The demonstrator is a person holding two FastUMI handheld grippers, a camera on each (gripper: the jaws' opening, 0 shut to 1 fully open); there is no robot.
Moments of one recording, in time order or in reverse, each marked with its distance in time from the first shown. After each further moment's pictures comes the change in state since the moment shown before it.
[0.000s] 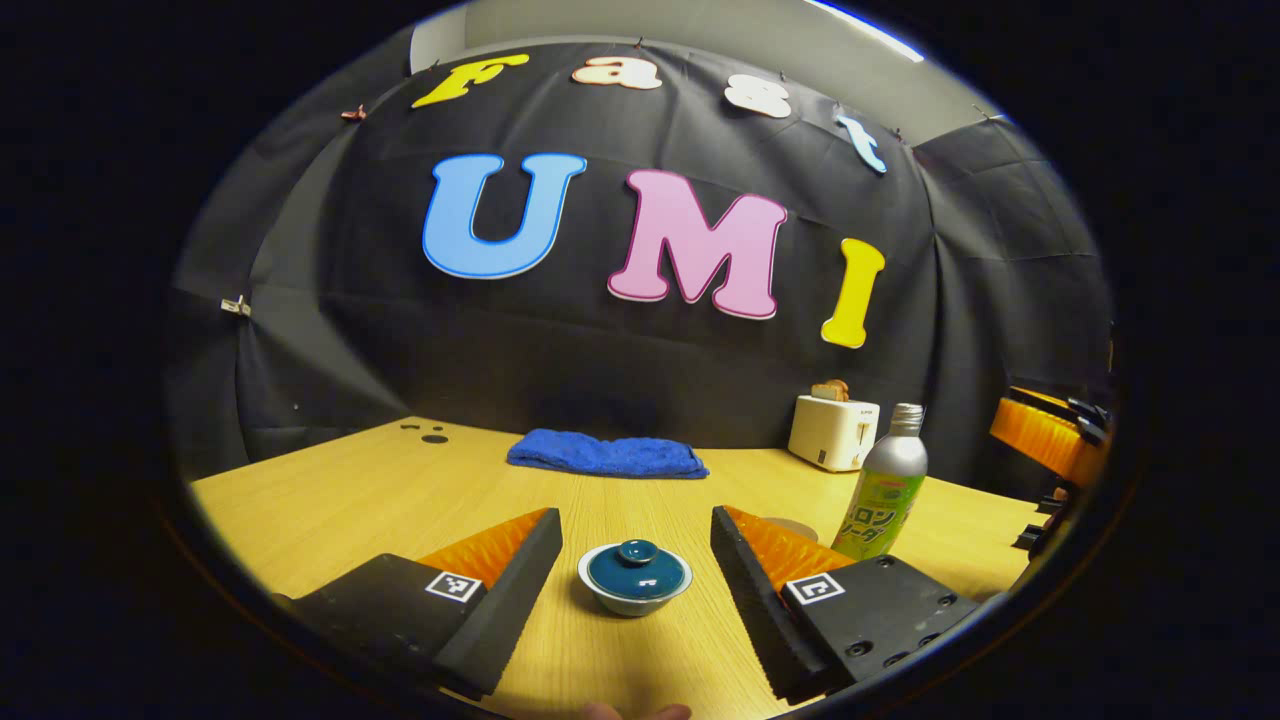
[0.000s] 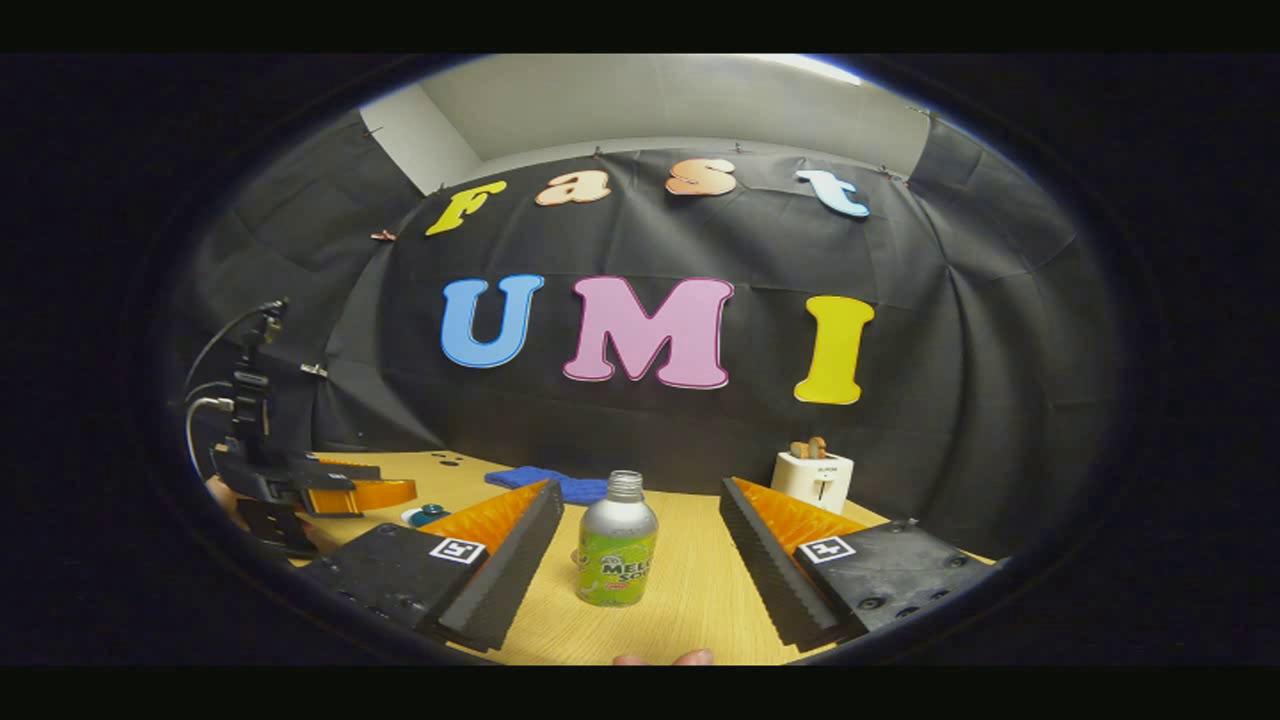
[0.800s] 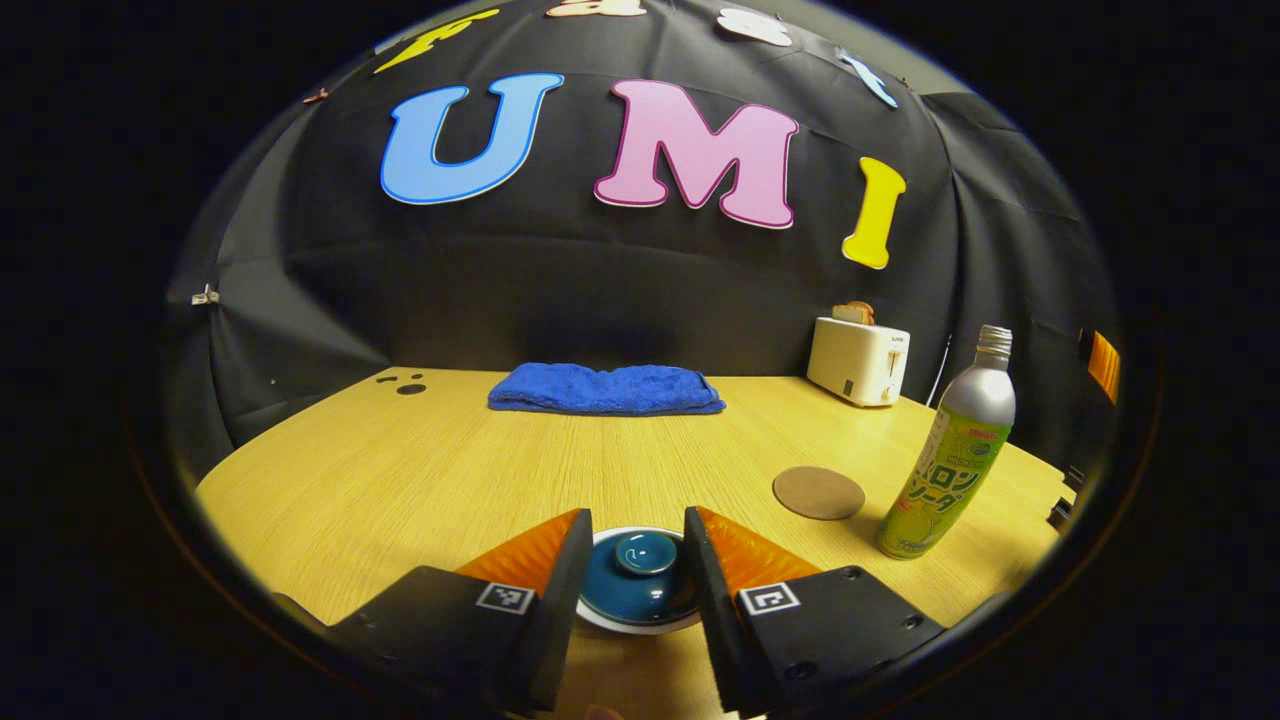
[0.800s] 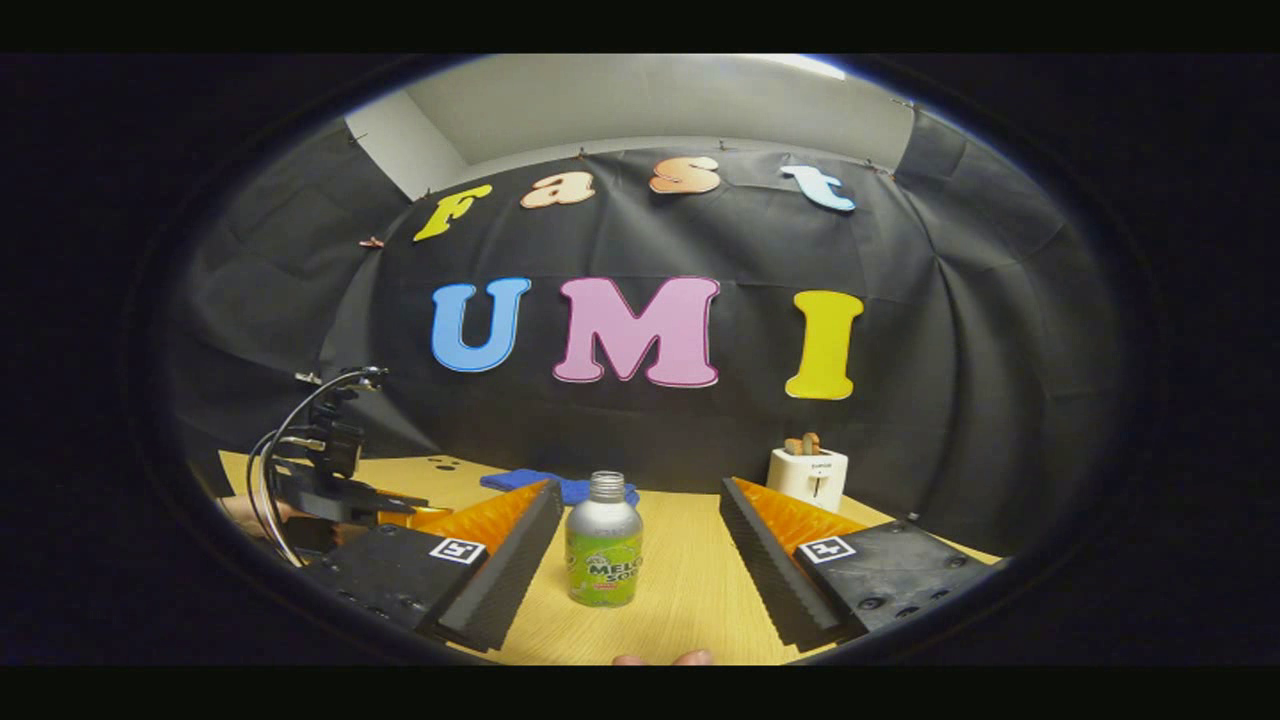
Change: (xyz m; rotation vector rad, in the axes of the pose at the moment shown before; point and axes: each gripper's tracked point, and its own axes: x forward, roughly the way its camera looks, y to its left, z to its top) left arm 0.060 0.002 -0.042 0.067 0.204 0.009; right arm 0.002 -0.013 -0.002 0.030 0.007 -0.012
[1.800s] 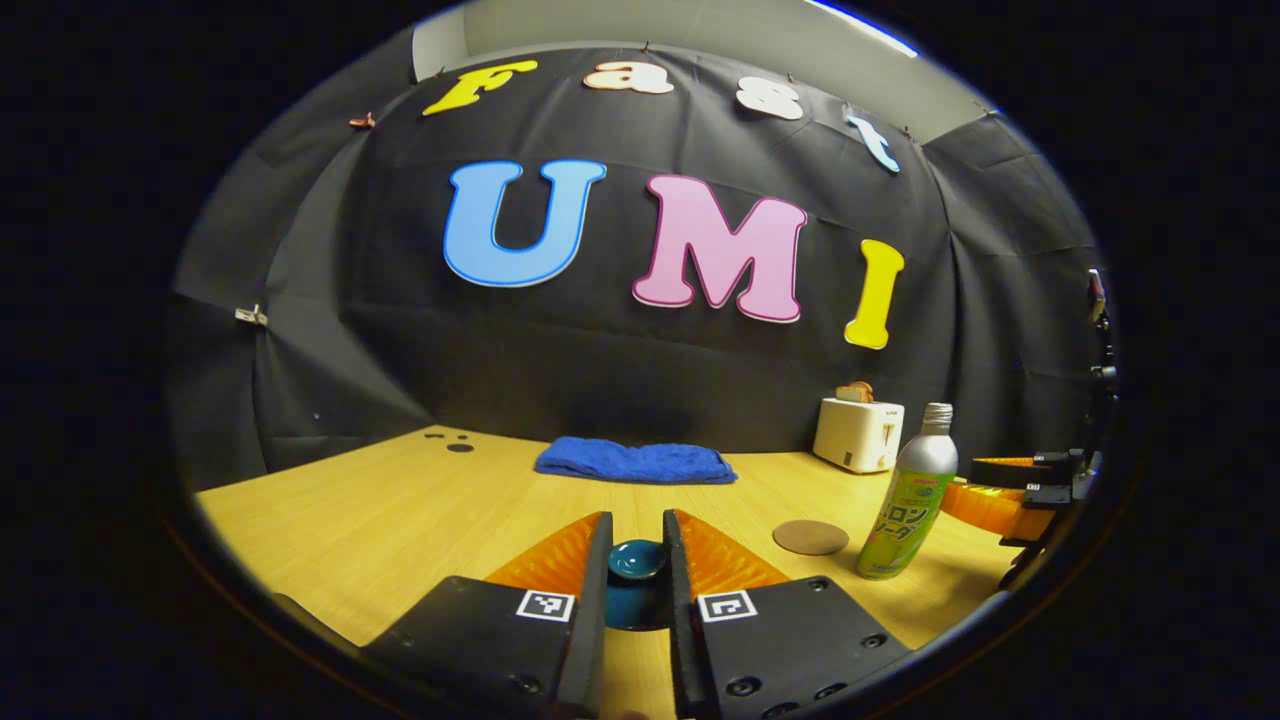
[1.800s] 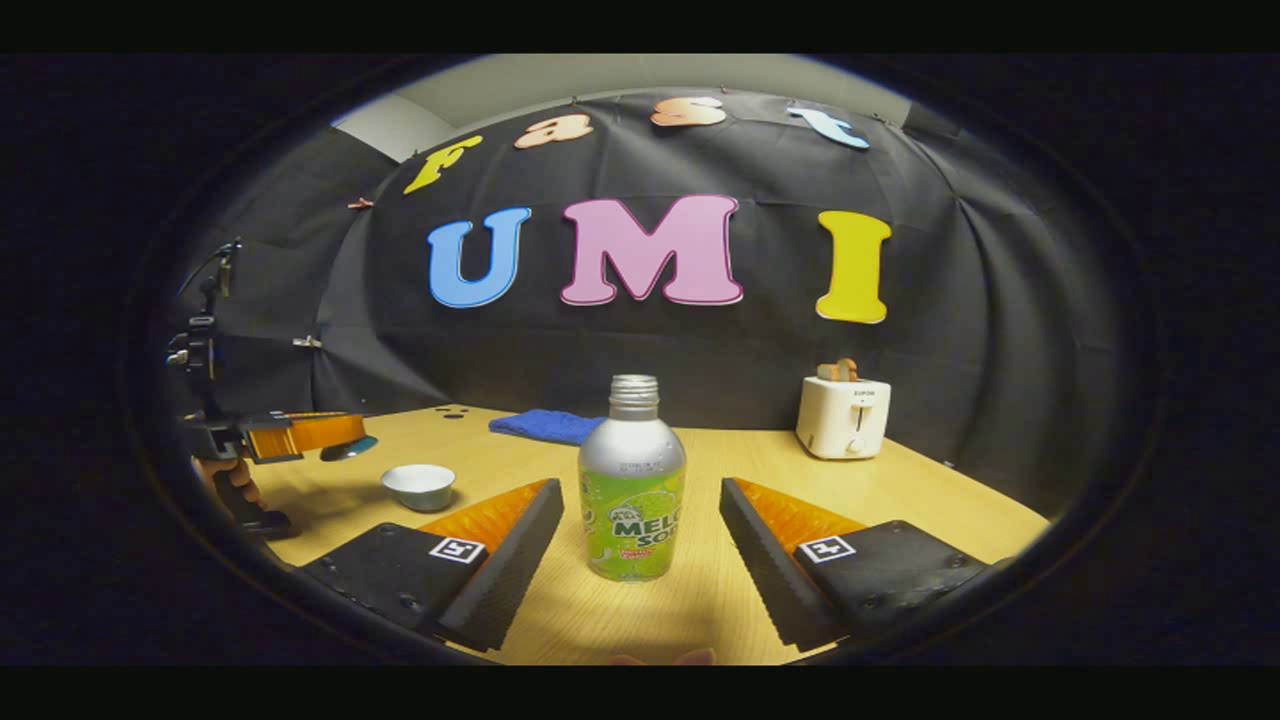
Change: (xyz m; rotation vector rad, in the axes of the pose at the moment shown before) left arm -0.087 0.039 0.040 -0.036 -0.286 0.081; right arm 0.040 0.025 -0.100 0.049 0.238 0.033
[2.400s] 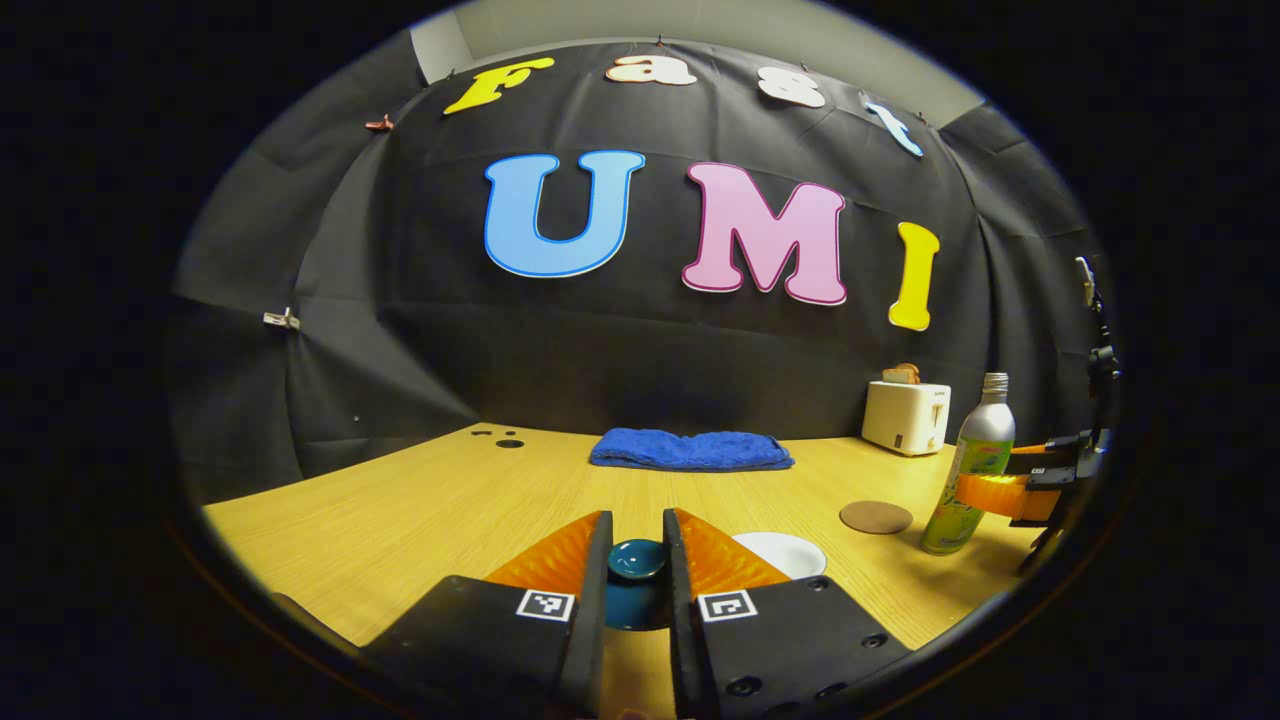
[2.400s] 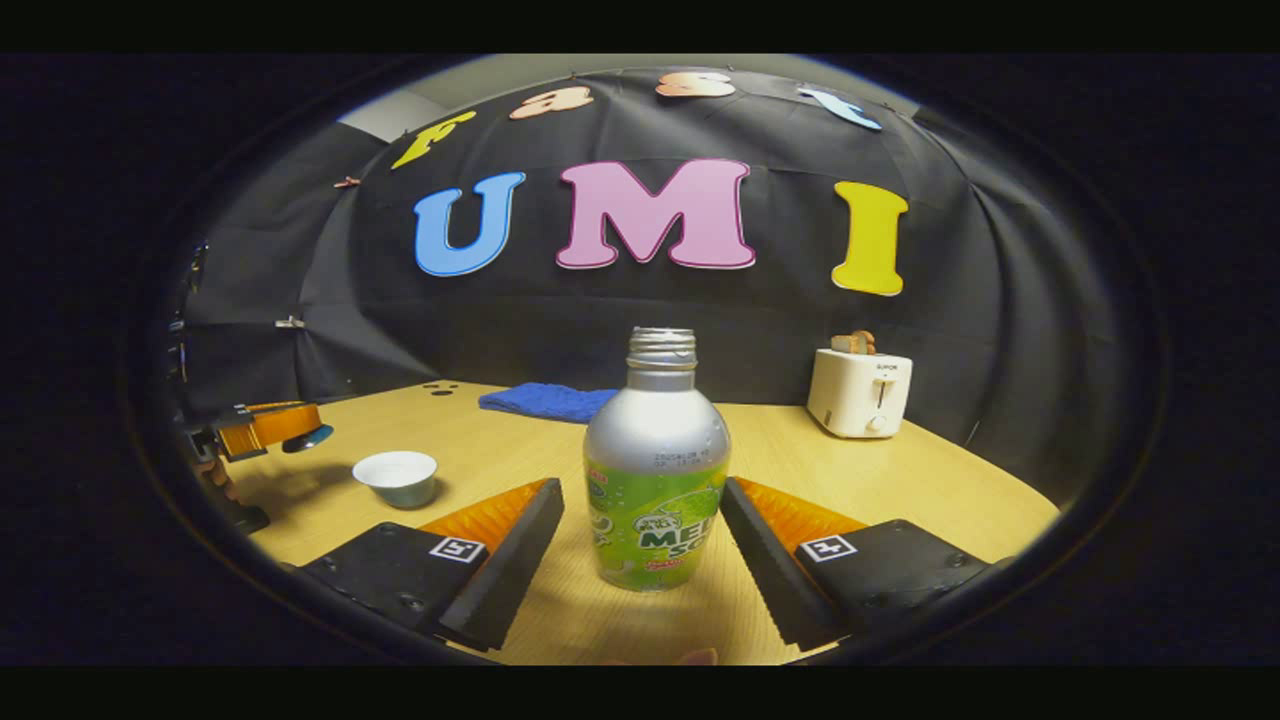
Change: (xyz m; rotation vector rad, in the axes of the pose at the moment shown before) left arm 0.006 0.050 -0.019 0.039 0.039 0.096; right arm 0.039 0.011 -0.028 -0.024 0.101 -0.031
